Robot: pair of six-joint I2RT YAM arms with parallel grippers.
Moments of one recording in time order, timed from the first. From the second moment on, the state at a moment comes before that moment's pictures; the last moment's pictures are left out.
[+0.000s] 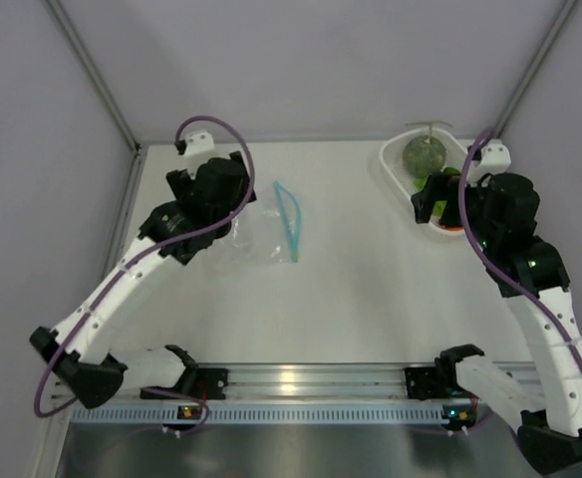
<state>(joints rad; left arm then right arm) -0.66 1.33 1.49 -0.75 -0.78 -0.57 0.23 0.90 1.20 -0.62 0.00 0.17</state>
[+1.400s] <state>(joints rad) -0.38 0.55 0.87 -0.67 -0.55 -0.34 0.35 0.53 0.82 -0.56 0.32 0.16</state>
